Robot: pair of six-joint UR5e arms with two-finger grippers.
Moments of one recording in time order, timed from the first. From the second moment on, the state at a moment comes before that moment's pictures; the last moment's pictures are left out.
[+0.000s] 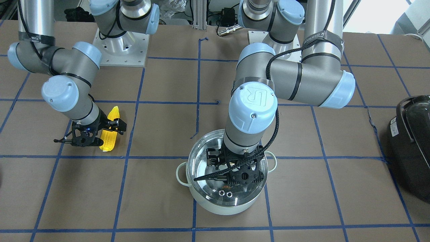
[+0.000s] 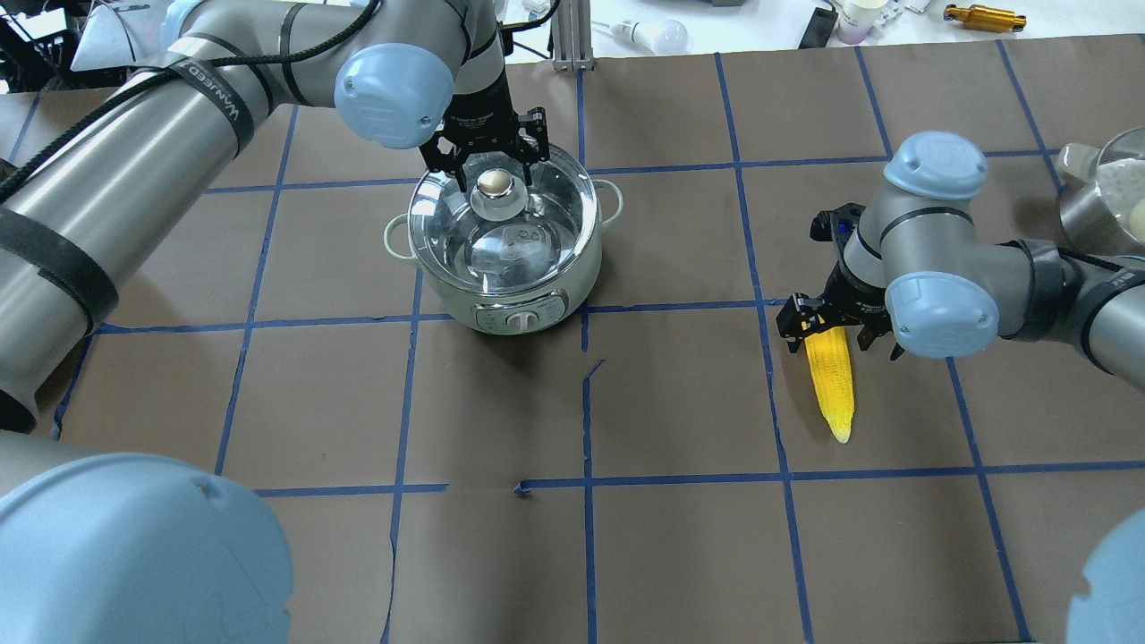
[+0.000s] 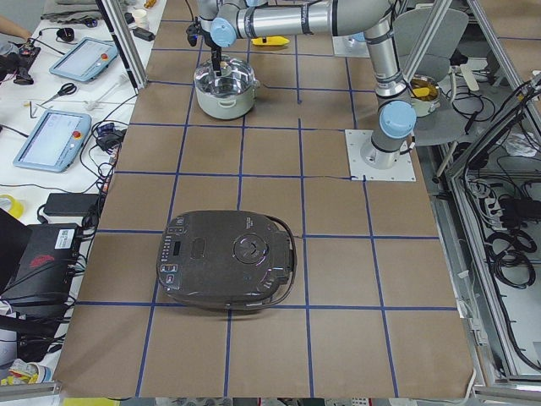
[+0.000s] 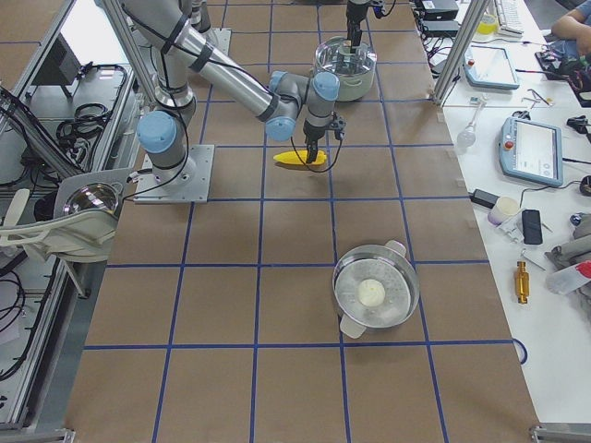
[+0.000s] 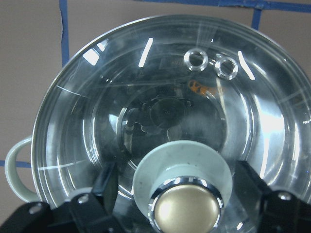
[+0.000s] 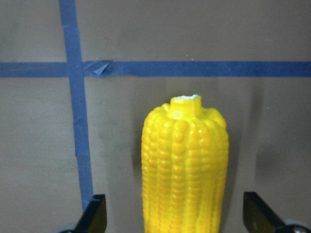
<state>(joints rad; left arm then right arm) -1.79 -2.09 -1.29 -1.34 1.57 -0.29 1.40 -1.30 2.06 -2.19 -1.56 -0.18</state>
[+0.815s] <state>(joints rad) -1.79 -2.07 -1.34 -1.34 1.56 -0.29 1.40 -1.29 2.06 -2.18 -1.61 -0.12</state>
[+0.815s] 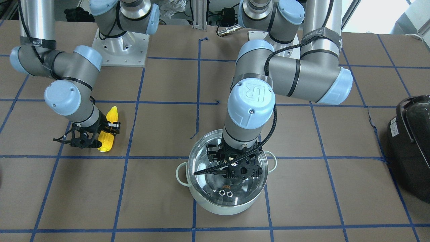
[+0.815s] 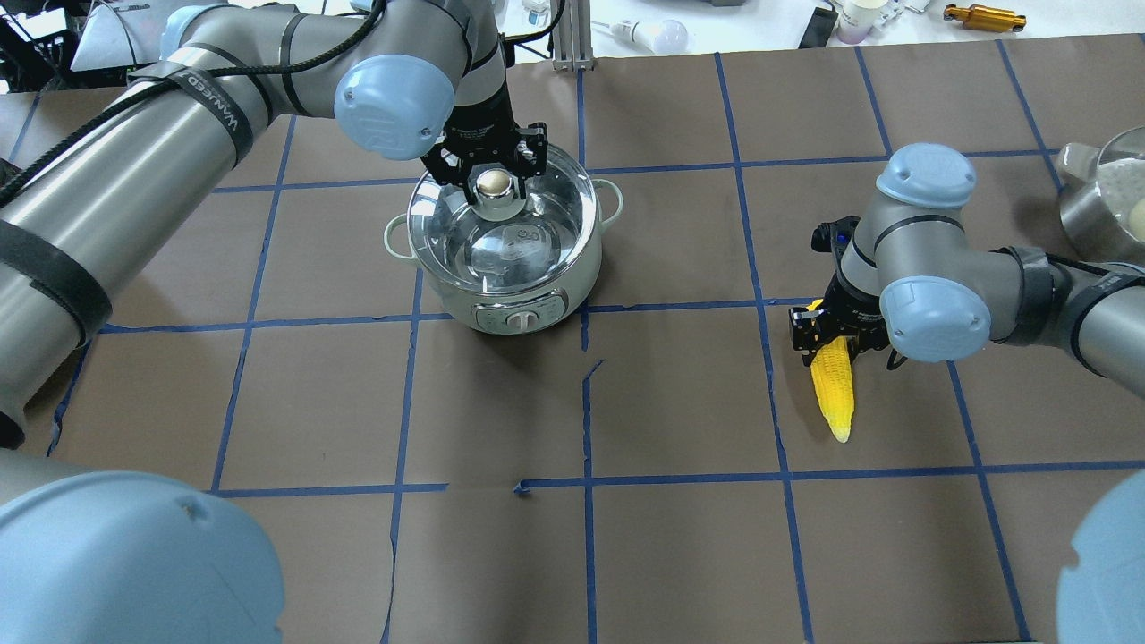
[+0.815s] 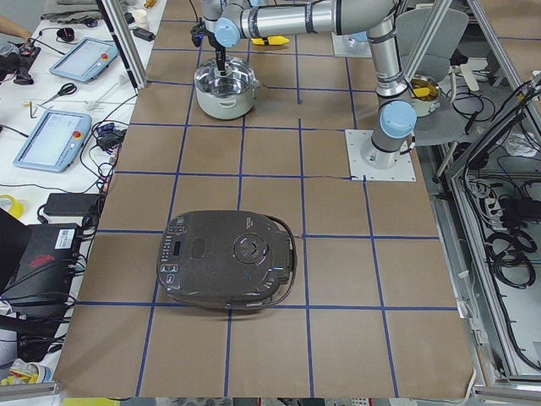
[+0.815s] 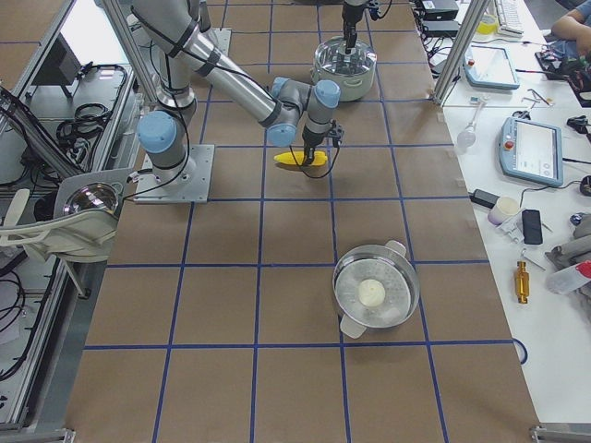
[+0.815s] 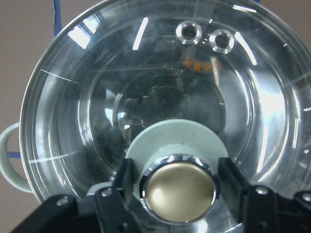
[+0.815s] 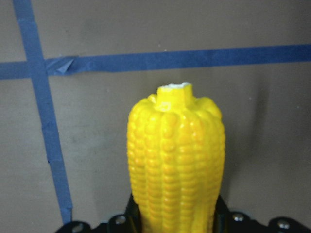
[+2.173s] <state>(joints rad) -1.39 -1.89 -1.38 -1.45 1.54 0.09 1.68 -1.25 1.43 -1.80 -1.56 0.32</state>
